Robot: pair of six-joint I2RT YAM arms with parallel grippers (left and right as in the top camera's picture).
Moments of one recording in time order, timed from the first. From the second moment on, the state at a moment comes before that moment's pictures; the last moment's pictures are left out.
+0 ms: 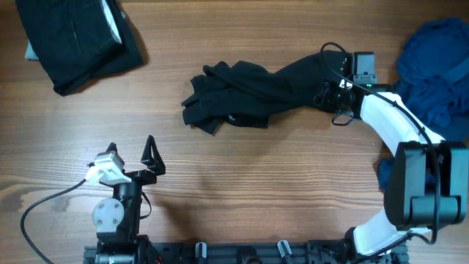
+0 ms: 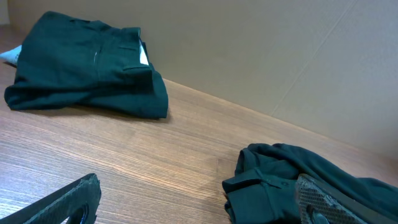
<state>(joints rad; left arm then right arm) 0.01 0.01 0.01 -0.07 -0.02 -0.36 0.01 1.80 1.08 -0.43 0.03 0.35</state>
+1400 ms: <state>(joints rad) 0.01 0.01 0.01 -0.07 -0.02 -0.36 -0.09 1.84 1.00 -0.34 -0.18 0.11</state>
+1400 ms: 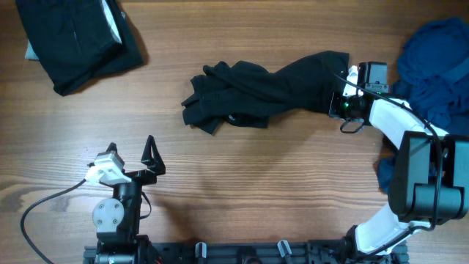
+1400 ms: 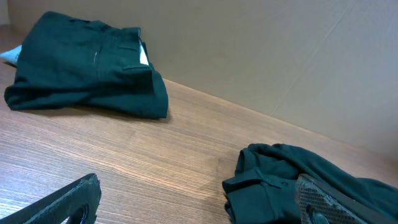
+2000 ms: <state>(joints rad) 0.01 0.01 0.01 -0.07 -0.02 -0.36 -0.09 1.28 1.06 -0.54 -0.27 0.21</state>
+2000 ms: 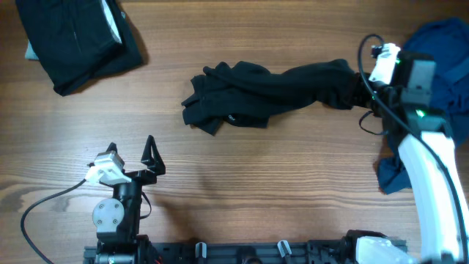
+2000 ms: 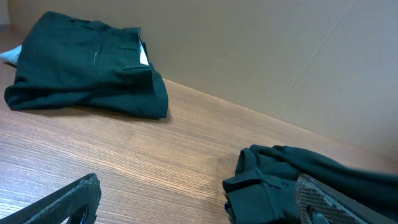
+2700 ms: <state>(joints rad) 0.01 0.01 0.01 -0.07 -0.02 -0.36 -0.09 1.07 1.06 -0.55 -0.31 0.31</state>
